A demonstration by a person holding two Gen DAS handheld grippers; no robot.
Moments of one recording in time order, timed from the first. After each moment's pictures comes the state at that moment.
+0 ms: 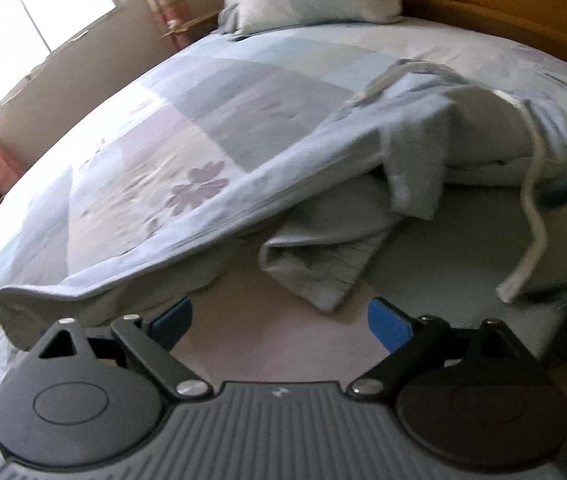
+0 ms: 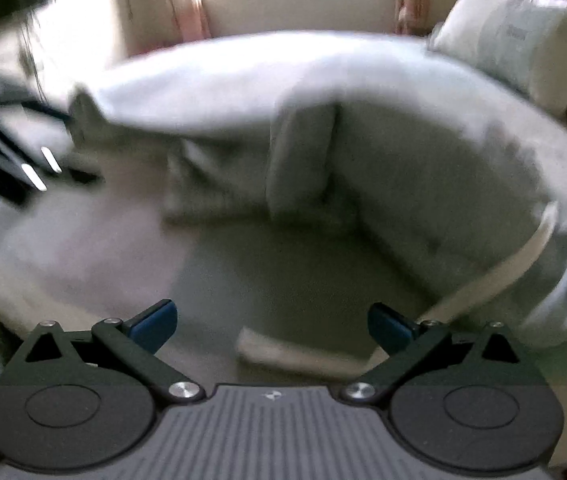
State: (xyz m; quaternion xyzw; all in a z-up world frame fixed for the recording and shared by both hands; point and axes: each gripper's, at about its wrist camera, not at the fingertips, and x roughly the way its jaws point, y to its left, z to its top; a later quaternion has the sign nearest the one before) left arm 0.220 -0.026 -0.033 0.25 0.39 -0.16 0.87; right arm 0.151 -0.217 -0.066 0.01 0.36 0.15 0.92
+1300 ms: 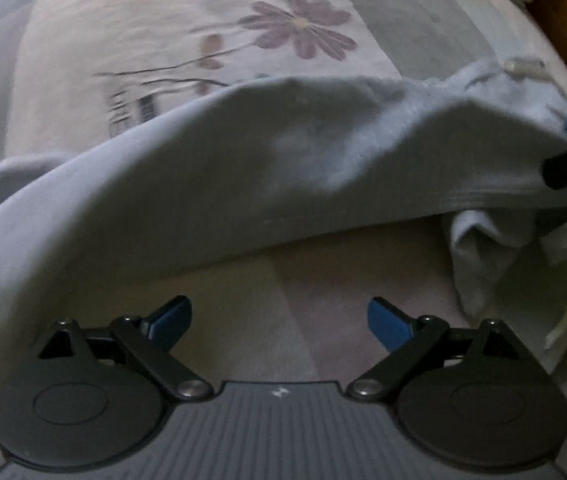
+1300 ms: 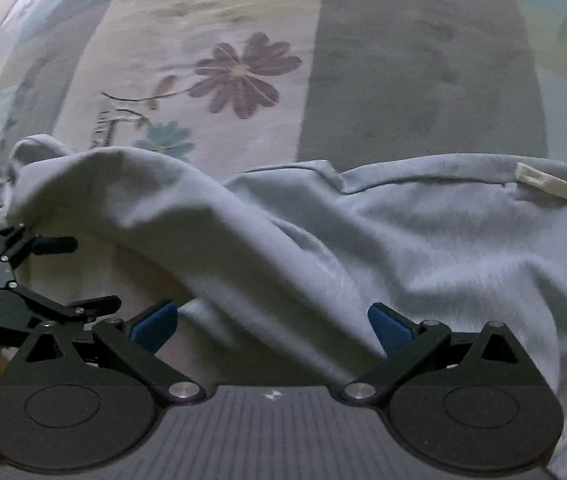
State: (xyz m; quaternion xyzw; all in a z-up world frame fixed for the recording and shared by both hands) left arm 0.391 0.119 -0.098 0.03 0.64 -0.17 0.75; right arm 0.441 -0.087 -0.016 0.03 0.68 0.12 0.72
